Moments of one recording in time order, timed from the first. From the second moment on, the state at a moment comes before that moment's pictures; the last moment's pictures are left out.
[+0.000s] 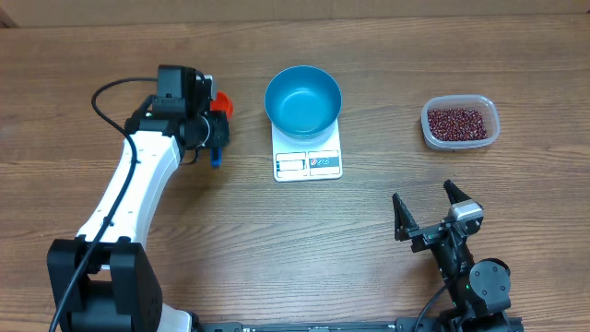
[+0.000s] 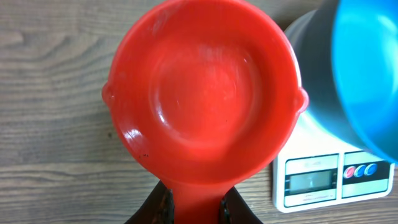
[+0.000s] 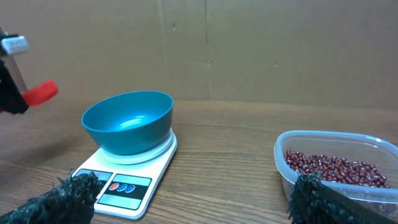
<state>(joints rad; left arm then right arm) -0.08 1.67 1.27 -0.68 0.14 -0.16 0.23 0.01 0.02 -0.03 -0.04 0.07</state>
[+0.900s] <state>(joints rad) -0.27 1.63 1.31 -0.68 0.21 -0.58 0.23 0.01 0.02 -0.03 -0.05 0.24</state>
